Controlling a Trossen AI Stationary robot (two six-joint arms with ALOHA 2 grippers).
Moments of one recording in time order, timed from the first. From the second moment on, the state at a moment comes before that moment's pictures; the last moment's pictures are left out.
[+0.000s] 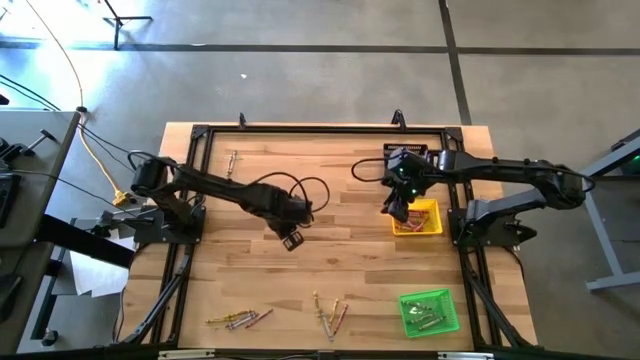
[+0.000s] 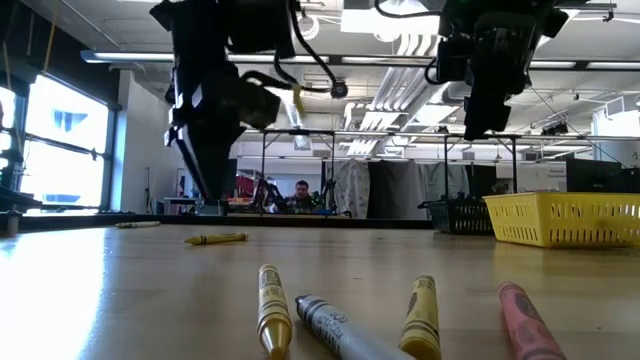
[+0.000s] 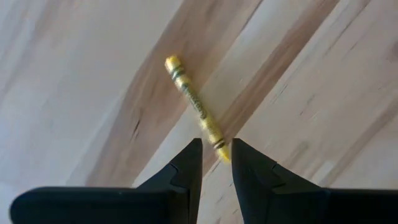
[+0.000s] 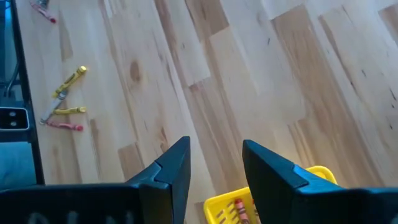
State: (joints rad) left arm -0.06 1.72 1.14 -0.81 -0.04 -0.67; right arm -0.27 1.19 0.88 -0.74 -0.34 0.23
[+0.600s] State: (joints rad) left arm -0.07 1.89 1.14 -0.75 -0.09 -0.65; right arm -0.19 1.19 0.88 -0.77 -0.34 0.24
